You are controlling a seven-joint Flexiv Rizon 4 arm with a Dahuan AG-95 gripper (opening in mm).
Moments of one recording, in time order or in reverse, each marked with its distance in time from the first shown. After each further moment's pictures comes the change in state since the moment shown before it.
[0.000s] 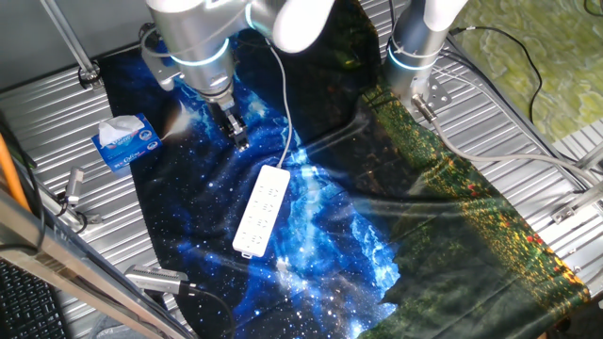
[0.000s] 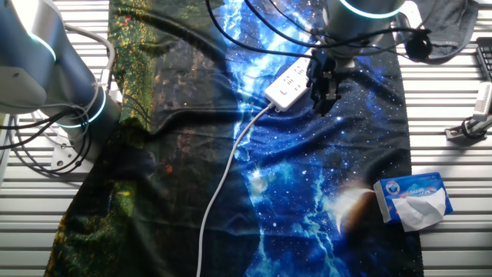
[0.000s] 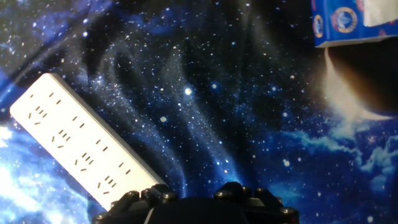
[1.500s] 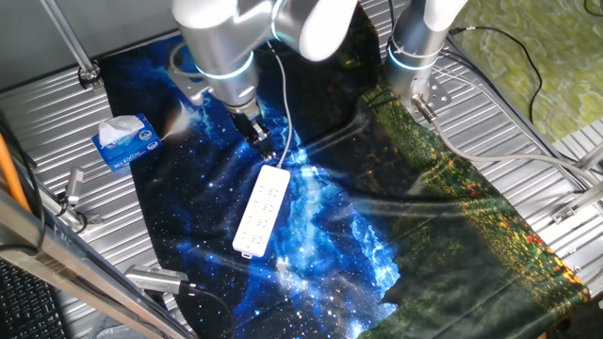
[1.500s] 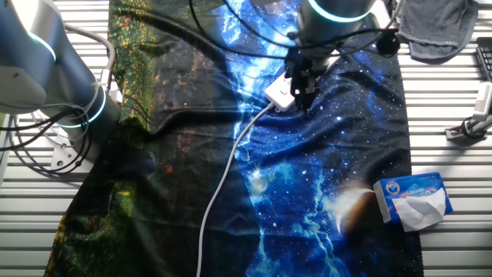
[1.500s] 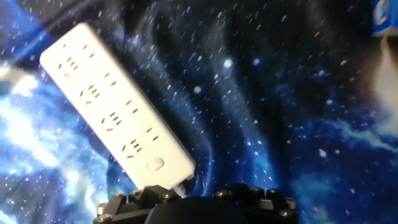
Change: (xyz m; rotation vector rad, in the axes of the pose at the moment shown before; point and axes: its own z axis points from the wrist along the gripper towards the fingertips) arm 0.032 0.032 0.045 -0.004 -0.017 -0.076
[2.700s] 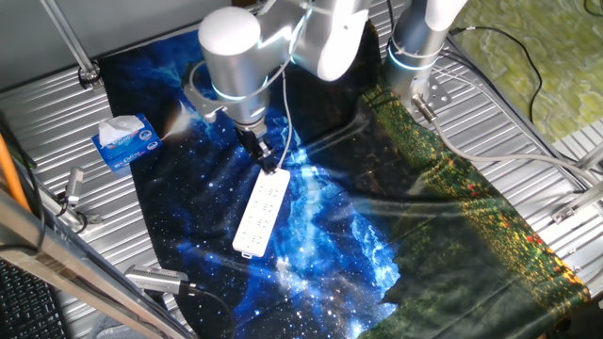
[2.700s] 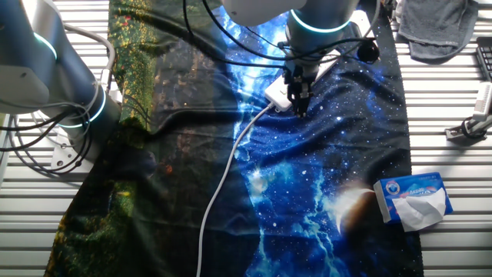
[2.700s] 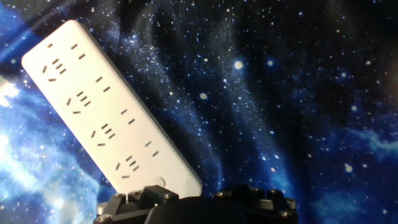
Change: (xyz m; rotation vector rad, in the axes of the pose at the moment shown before) arm -0.011 0.009 0.038 0.012 -0.041 0.021
